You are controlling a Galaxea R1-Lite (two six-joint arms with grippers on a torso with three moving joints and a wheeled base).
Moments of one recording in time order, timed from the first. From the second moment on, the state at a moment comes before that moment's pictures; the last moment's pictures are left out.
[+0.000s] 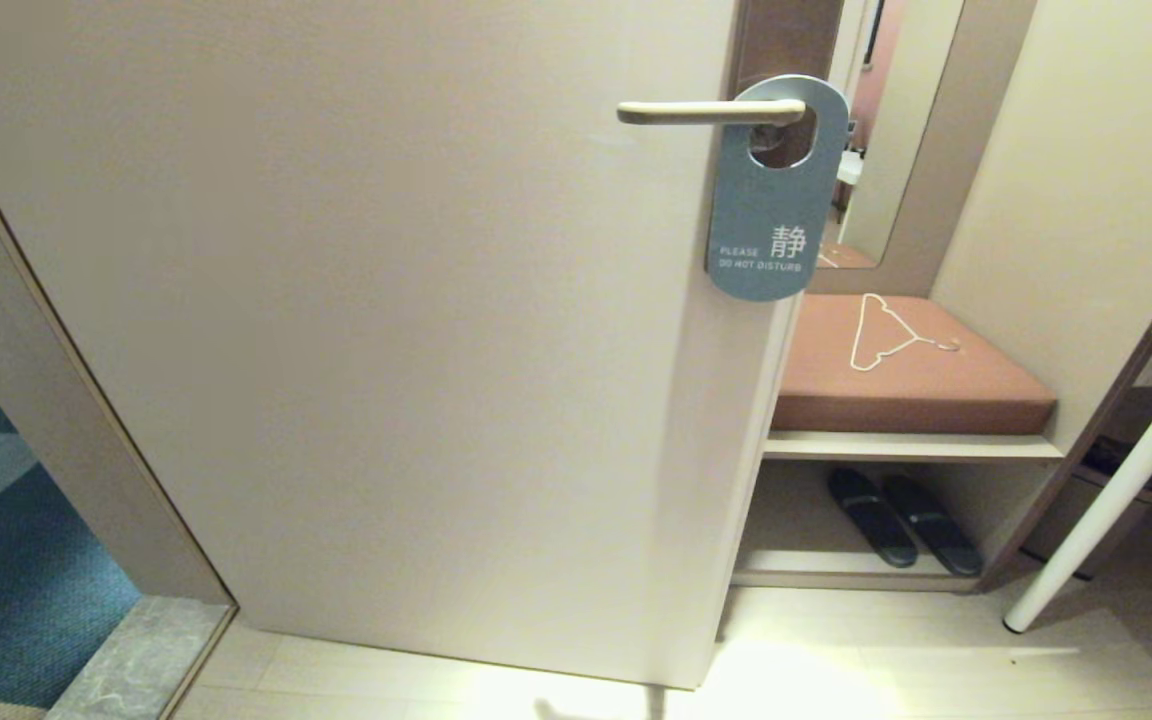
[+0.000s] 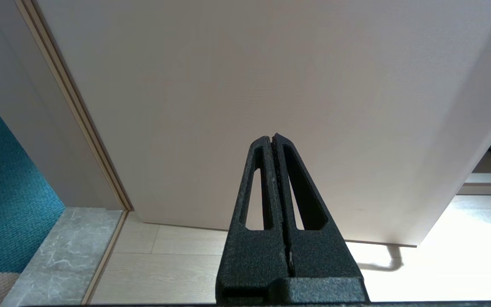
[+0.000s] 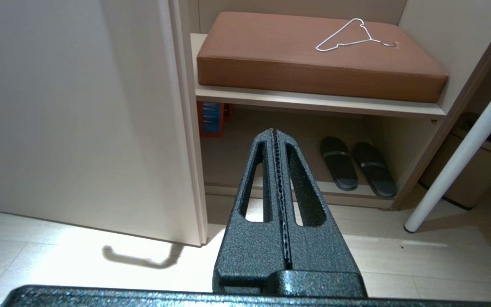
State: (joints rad) left arm 0.00 0.00 0.00 0.01 0.00 0.00; right arm 0.00 0.00 -0.01 0.02 0.00 -0.01
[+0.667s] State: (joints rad) left arm 0.00 0.00 0.00 0.01 0.00 0.00; right arm 0.00 0.00 -0.01 0.03 0.00 -0.01
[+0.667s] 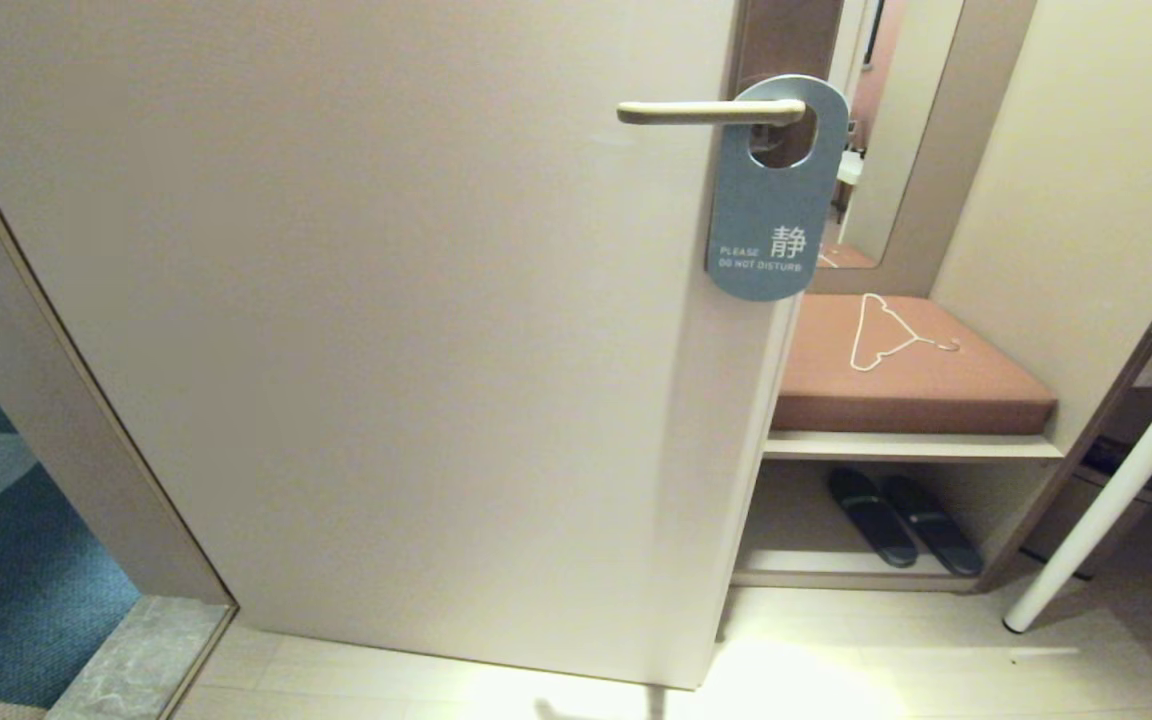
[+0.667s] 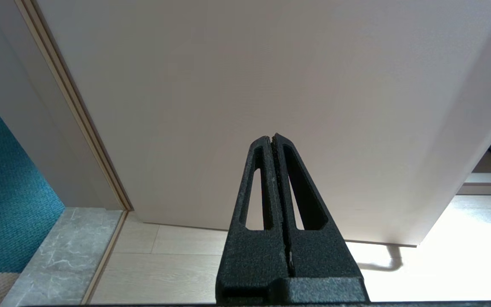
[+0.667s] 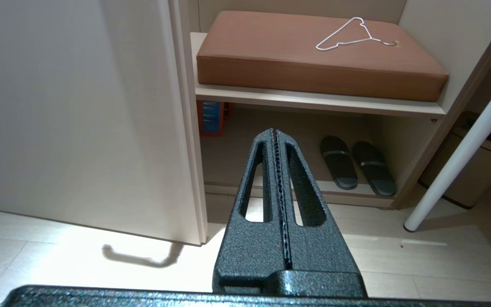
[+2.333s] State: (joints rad) left arm 0.00 0.00 0.00 0.01 0.00 0.00; right arm 0.04 0.43 -0.39 -0.09 0.08 -0.01
